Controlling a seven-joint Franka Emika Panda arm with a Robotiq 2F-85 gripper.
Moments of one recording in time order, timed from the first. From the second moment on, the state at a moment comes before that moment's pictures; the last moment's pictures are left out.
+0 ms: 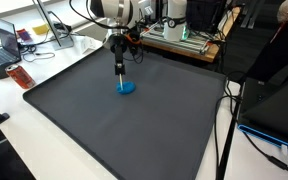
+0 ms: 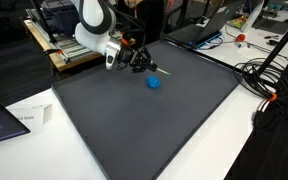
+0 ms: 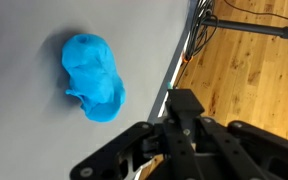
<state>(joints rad) -0.09 0.37 -0.17 -2.40 2.00 2.11 -1.32</state>
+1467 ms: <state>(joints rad) -0.06 0.66 -0.16 -1.94 1.59 2.12 -0.86</state>
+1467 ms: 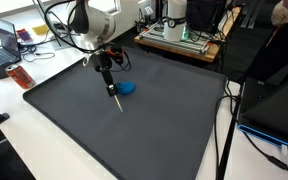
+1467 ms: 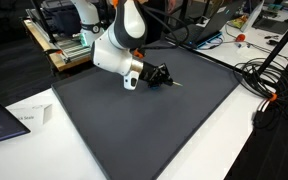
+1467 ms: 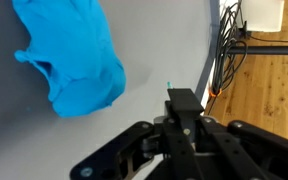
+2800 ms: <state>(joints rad) -0.11 0.80 -0.13 -1.64 1.15 2.05 -0.59</state>
